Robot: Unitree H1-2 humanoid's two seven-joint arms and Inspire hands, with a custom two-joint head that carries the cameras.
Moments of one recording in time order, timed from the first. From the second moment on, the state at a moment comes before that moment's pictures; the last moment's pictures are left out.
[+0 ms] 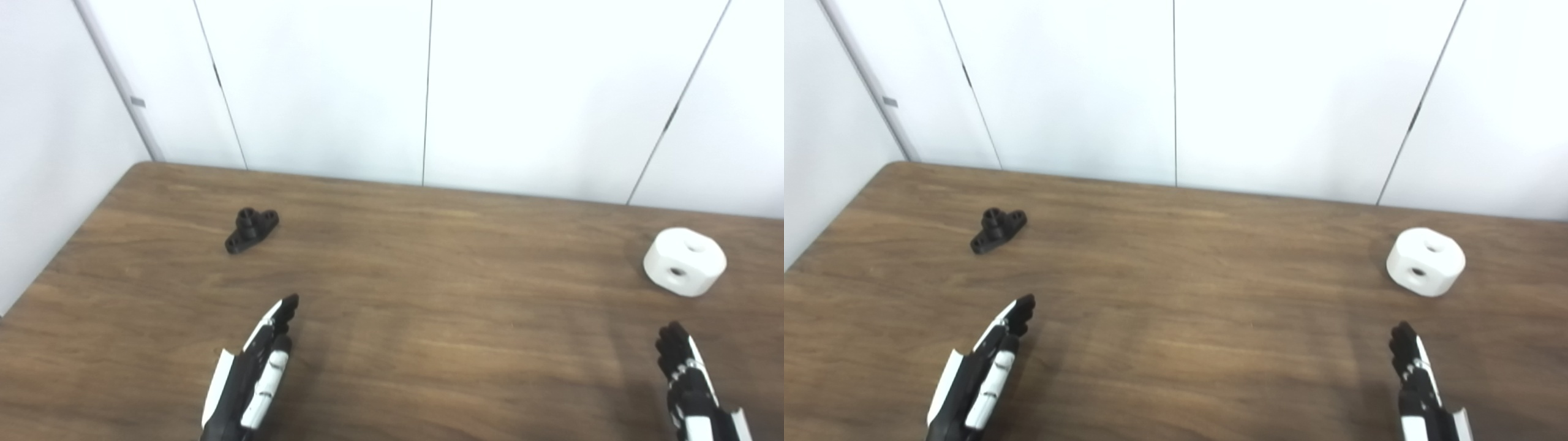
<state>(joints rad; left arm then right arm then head) 0.35 0.13 0.02 -0.26 0.10 -0.24 0.04 0.31 -0.15 -0.01 -0.25 0.01 -0.25 -0.01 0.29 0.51</state>
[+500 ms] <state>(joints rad) 0.35 0.13 0.02 -0.26 0.11 -0.24 0.04 0.30 -0.15 -0.01 -0.24 0.03 -0.28 0.01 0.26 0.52</state>
